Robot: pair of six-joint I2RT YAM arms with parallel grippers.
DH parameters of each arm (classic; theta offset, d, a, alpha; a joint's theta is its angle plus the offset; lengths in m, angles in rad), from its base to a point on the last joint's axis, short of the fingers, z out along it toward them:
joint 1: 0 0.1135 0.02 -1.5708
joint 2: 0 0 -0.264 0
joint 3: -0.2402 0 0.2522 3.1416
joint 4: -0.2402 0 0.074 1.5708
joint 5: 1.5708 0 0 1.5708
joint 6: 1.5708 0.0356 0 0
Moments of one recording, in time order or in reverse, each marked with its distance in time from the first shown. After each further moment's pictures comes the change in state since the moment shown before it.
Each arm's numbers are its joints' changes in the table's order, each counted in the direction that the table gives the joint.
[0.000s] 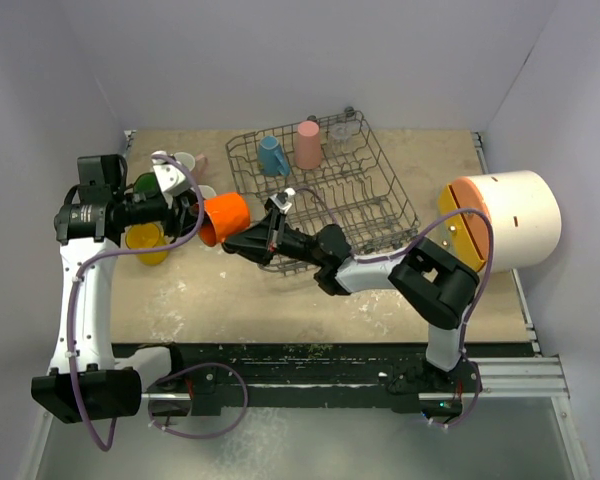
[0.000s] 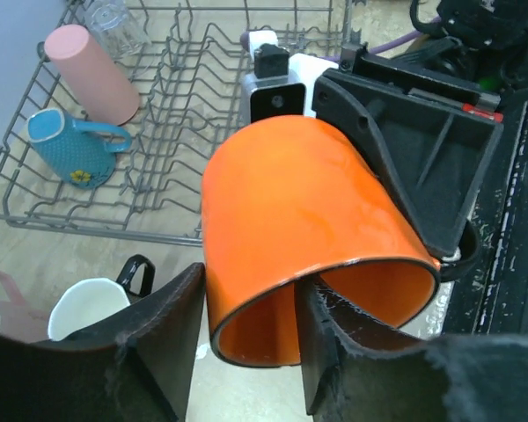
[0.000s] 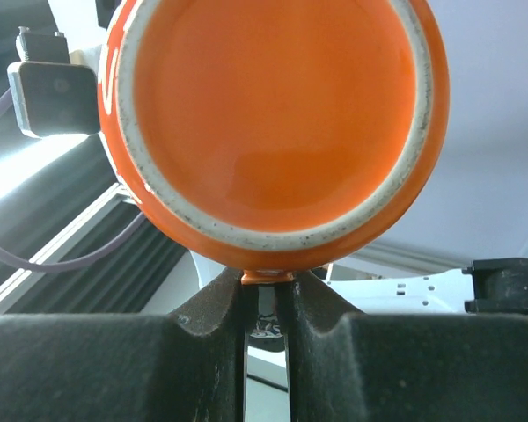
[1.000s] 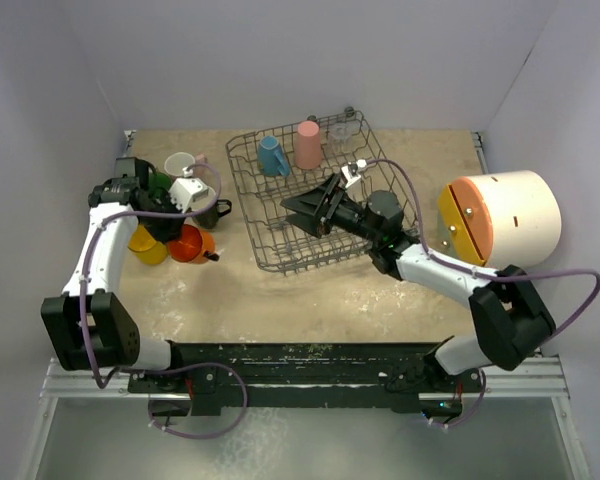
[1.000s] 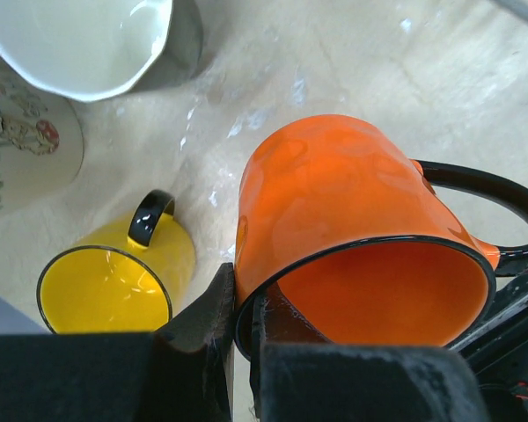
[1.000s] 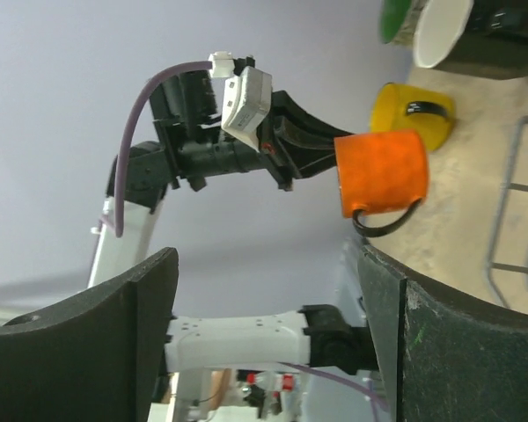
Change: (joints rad) left arm -0.010 0.245 0.105 -0.021 -0.694 0.004; right arm -0.304 -0.380 0.131 -0.600 -0.010 -0.415
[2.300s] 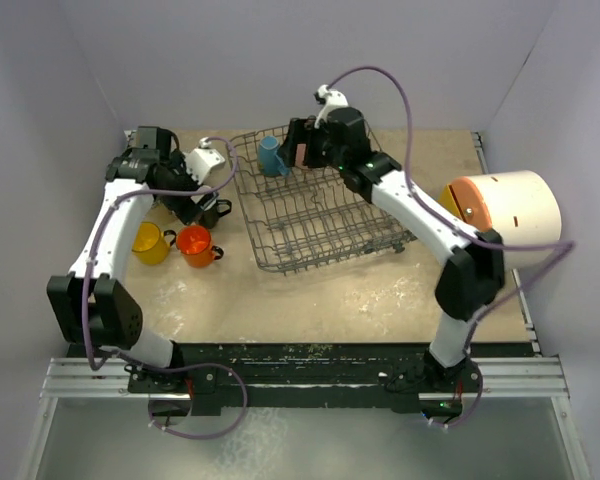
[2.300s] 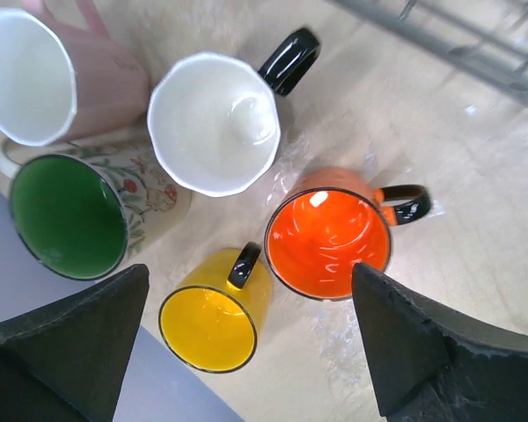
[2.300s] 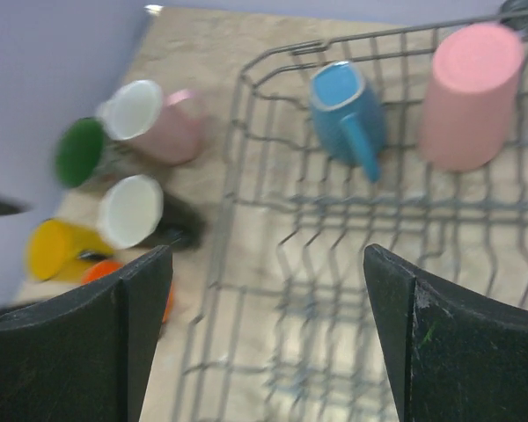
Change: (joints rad) left arm -0.158 0.170 -0.220 0.058 -0.237 -0.073; right arm -0.037 0.244 -0.824 -0.985 0.429 -0.986
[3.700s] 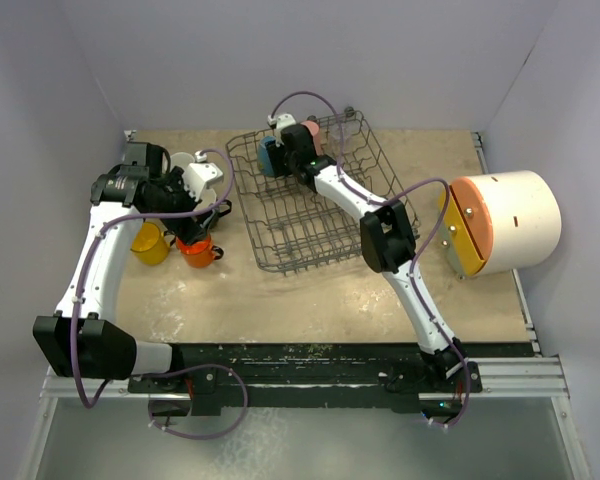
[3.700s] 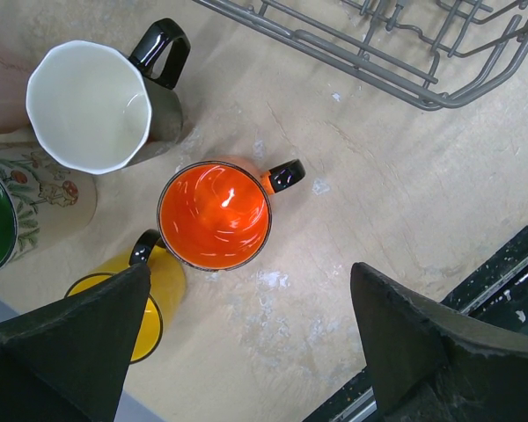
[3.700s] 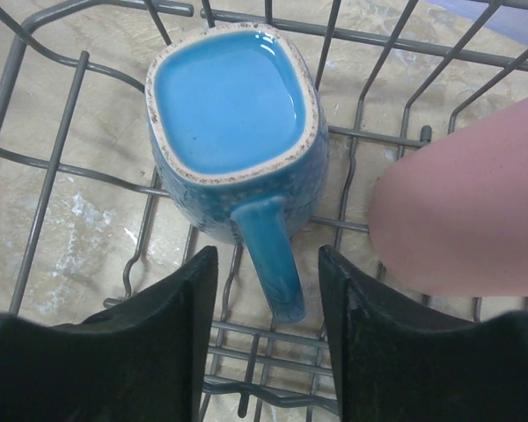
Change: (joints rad) left arm 0.000 -0.207 0.059 -0.150 0.211 -0.052; right arm 0.000 0.882 -0.734 -0.050 0.137 -0.408
